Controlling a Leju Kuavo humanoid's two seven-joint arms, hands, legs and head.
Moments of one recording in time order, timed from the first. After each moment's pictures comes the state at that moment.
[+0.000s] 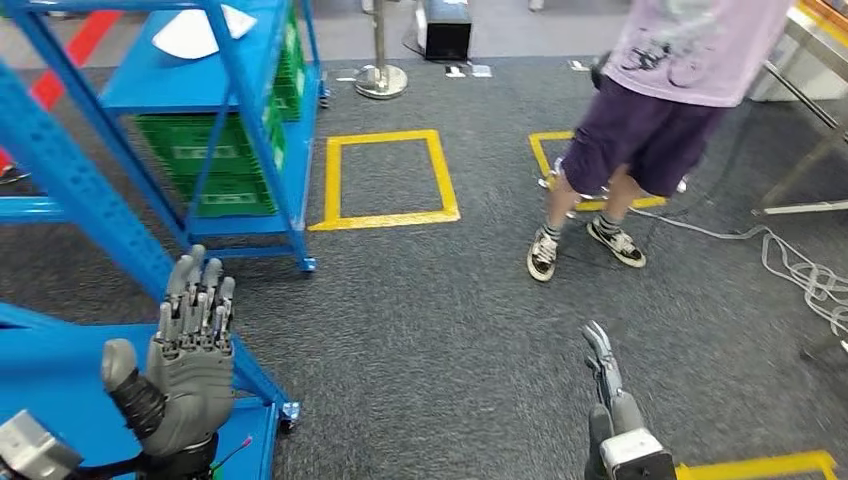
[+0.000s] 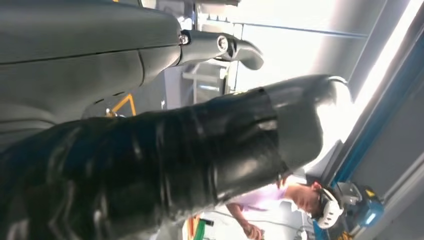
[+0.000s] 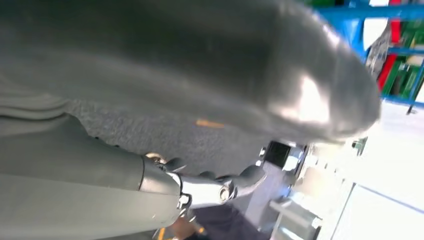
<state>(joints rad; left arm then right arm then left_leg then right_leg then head) 0.07 0.19 -0.61 -1.99 0.17 0.32 -0.55 0.23 -0.32 0.61 -2.18 0.28 -0.70 -0.09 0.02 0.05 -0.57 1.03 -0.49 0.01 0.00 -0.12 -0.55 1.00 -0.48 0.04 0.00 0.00</state>
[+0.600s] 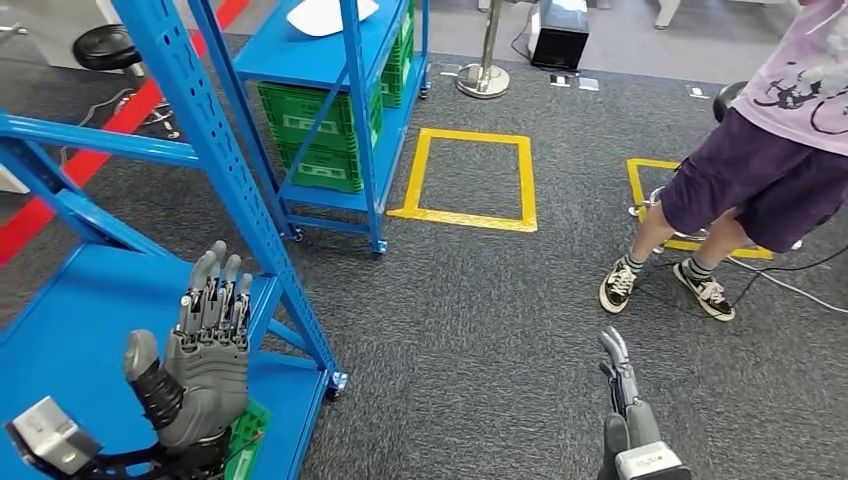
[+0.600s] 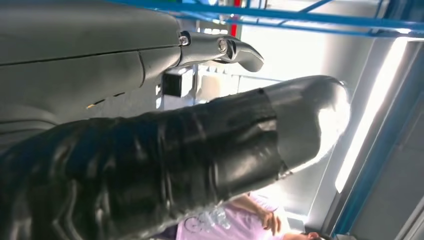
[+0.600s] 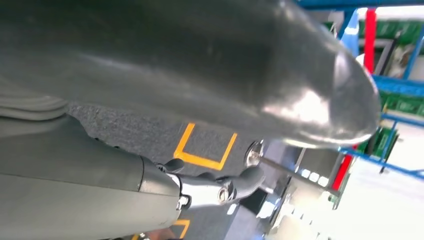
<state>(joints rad) 0.08 0.19 -0.61 -1.98 0.17 0.32 -0.55 0.22 -0.32 0.61 -2.19 0.28 -0.70 -0.10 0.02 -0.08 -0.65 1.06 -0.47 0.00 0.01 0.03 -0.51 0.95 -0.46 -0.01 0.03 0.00</state>
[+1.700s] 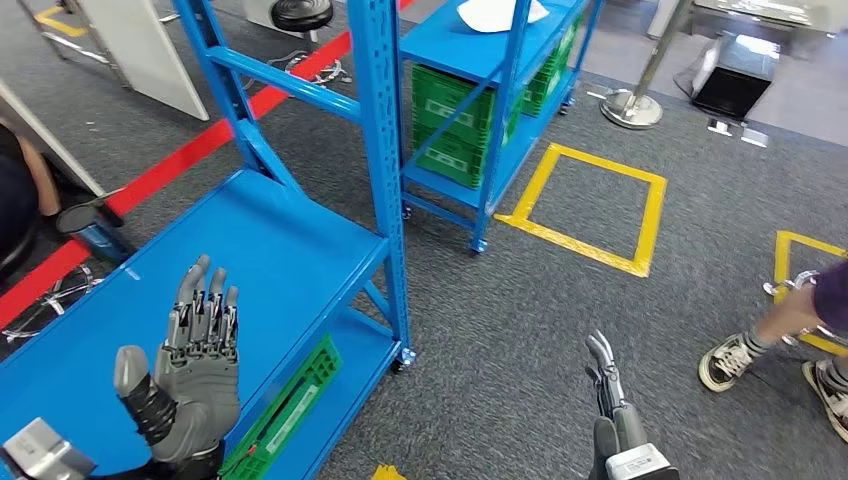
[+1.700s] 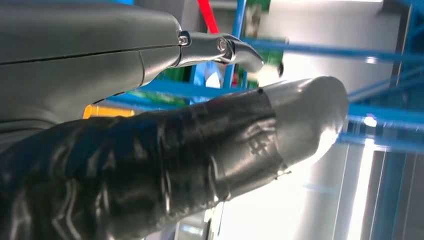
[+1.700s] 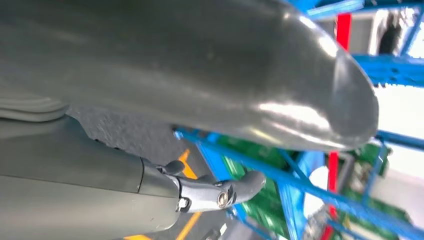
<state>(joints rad) 0.08 0.20 -0.63 -1.96 0.15 0.37 -0.57 0.27 -0.32 0.61 -2.18 0.23 -0.70 -0.16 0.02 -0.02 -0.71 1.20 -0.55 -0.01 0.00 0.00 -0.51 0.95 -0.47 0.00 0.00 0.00</state>
